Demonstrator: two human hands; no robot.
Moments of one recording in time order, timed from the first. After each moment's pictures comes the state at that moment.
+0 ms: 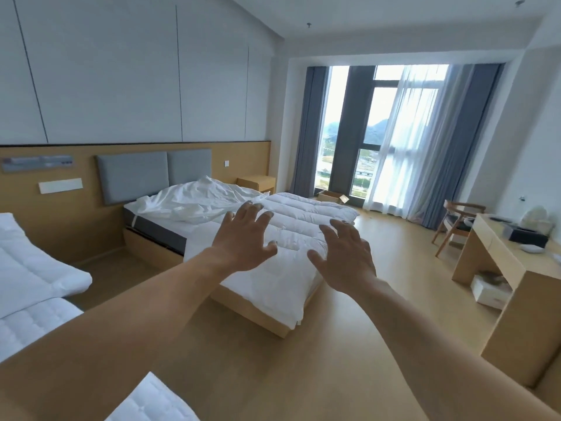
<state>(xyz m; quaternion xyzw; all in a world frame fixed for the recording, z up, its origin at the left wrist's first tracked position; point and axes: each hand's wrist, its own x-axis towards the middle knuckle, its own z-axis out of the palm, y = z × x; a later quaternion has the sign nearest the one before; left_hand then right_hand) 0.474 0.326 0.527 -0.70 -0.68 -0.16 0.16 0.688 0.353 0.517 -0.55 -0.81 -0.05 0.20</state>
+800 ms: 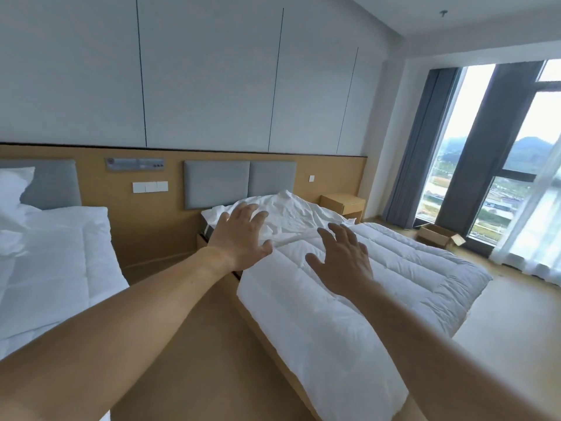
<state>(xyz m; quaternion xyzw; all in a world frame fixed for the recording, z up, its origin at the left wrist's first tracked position) 0.242 0.679 0.523 -0.55 -0.81 -0.11 0.16 0.434 0.796 0.510 -0.37 -0.91 -0.03 0.19</state>
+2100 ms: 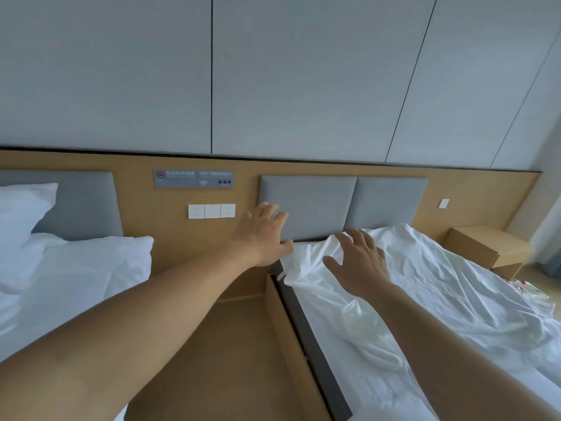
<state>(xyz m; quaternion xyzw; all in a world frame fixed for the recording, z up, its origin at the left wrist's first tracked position) -0.544 1.097 0.495 -0.44 -0.89 -0.07 0.12 -0.397 1.263 0.469 -0.26 -0.95 0.03 0.17</state>
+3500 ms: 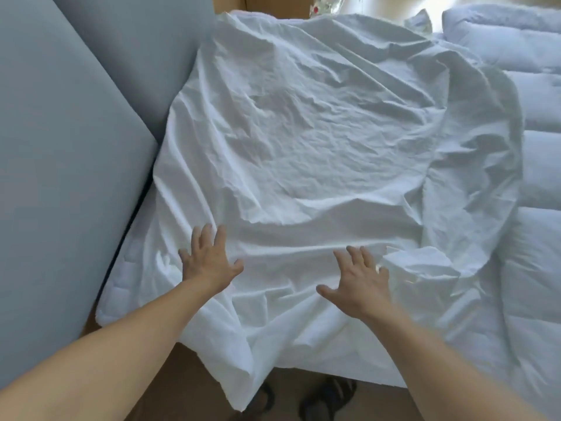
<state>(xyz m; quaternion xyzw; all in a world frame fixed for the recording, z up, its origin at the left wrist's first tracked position) -0.997 1.796 0.059 -0.66 -0.72 0.14 -0.17 -0.719 1.729 0.077 -0.73 -0.61 0.26 -0.15</state>
